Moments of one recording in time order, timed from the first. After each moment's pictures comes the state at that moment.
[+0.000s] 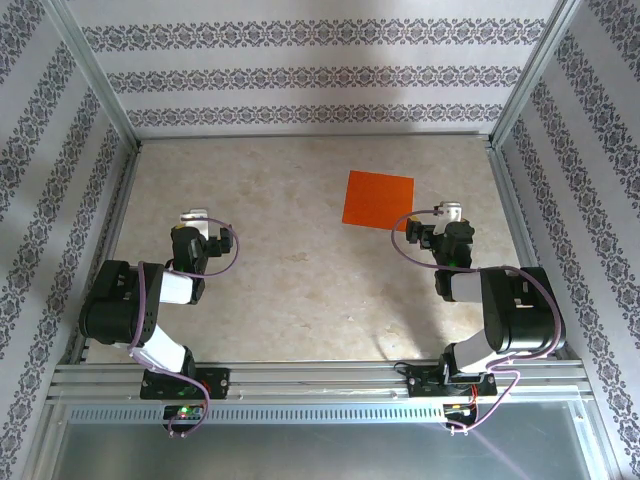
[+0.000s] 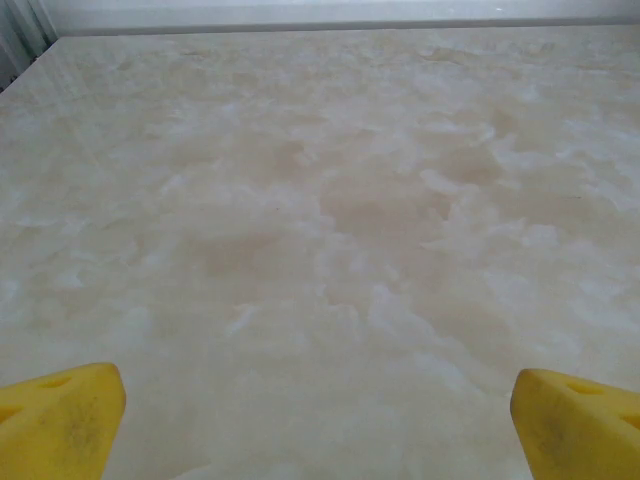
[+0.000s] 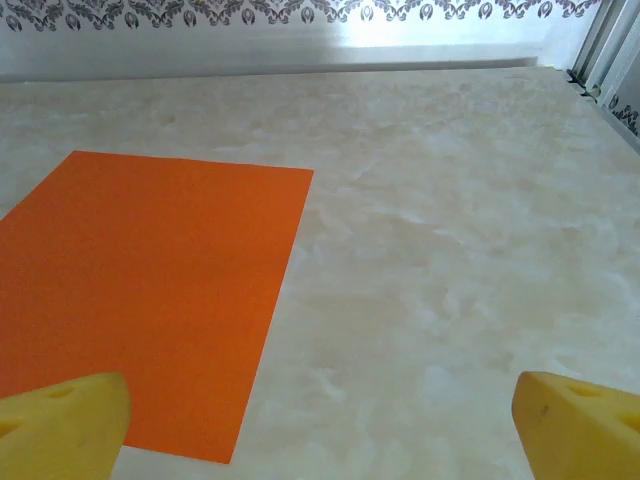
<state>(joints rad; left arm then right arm) -0.02 1.58 0.37 0.82 -0.12 -0.02 0.00 1.52 0.36 0.80 0.00 0.05</state>
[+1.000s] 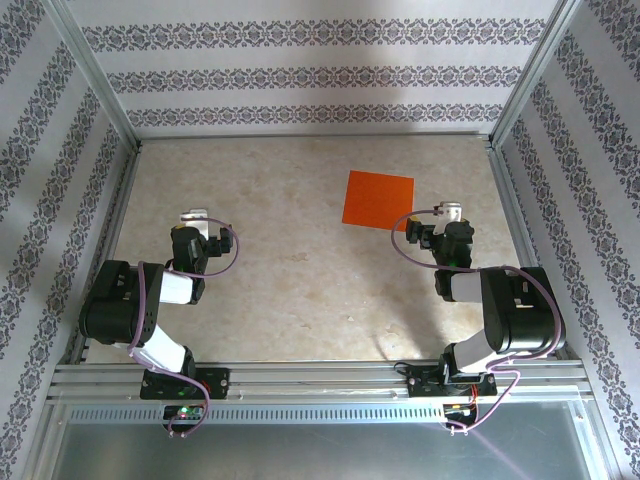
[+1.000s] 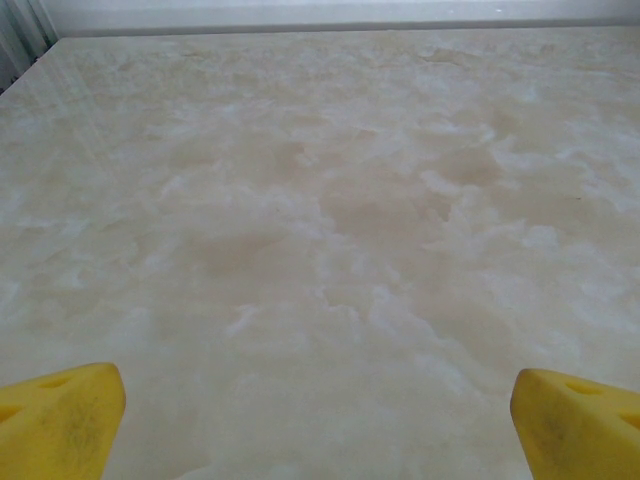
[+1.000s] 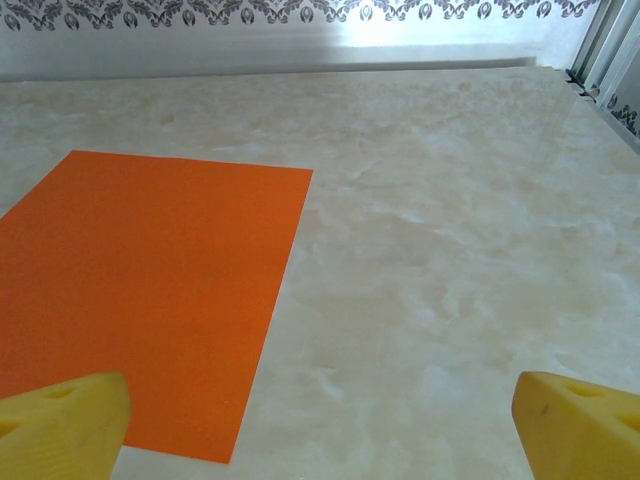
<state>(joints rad) -0.02 1.58 0.37 0.83 -0.12 -0.02 0.00 1.51 0.37 0.79 0.01 0.04</state>
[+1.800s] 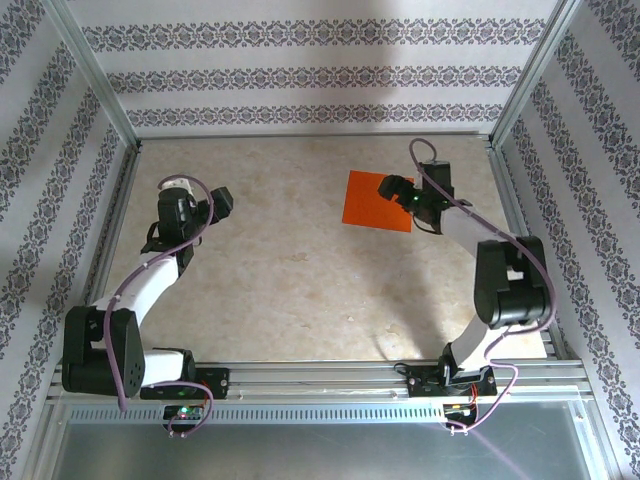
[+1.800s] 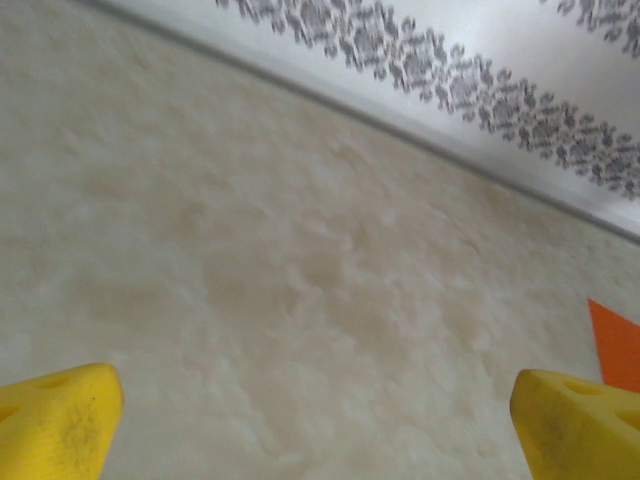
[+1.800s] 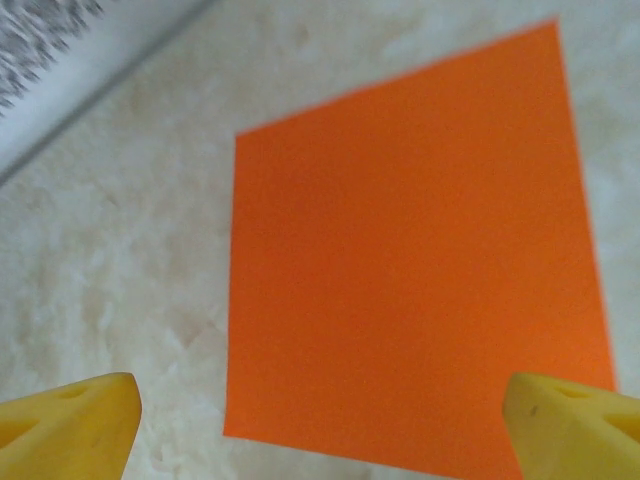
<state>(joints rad) -0.02 1.30 0.72 0.12 0.05 -0.46 0.11 1.72 1.05 -0.09 -0.25 0.63</state>
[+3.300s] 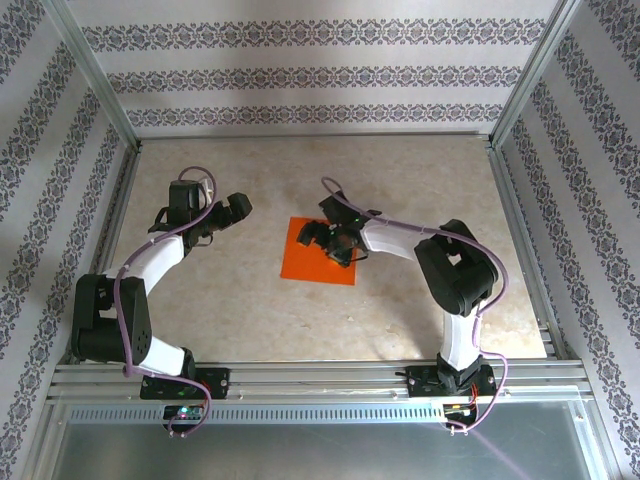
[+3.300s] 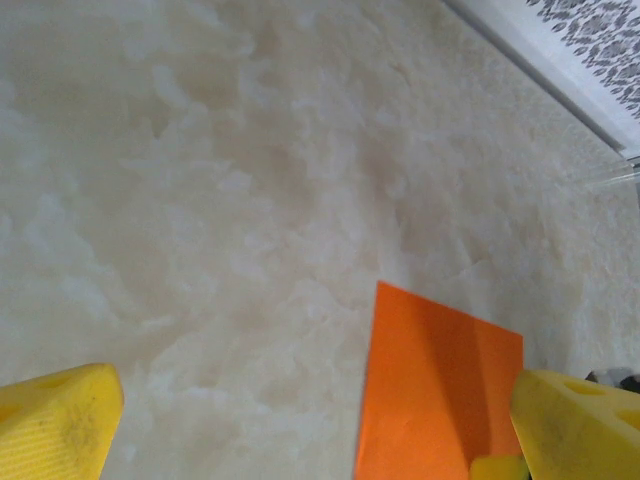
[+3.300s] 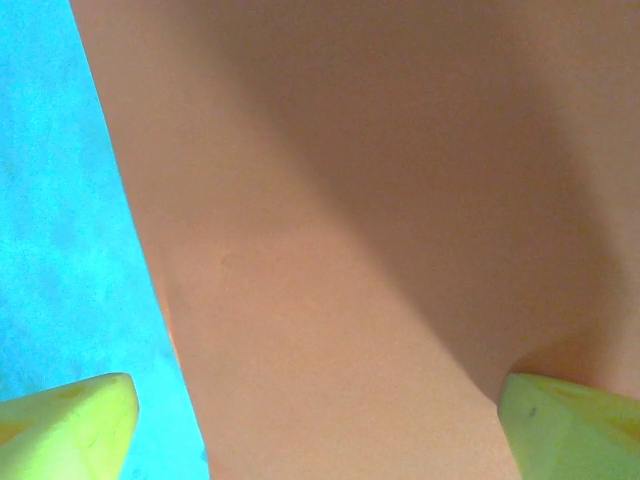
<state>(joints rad) -0.02 1.47 0.85 -0.10 0.37 -0.55 0.65 1.91 1.19 -0.34 -0.26 1.08</state>
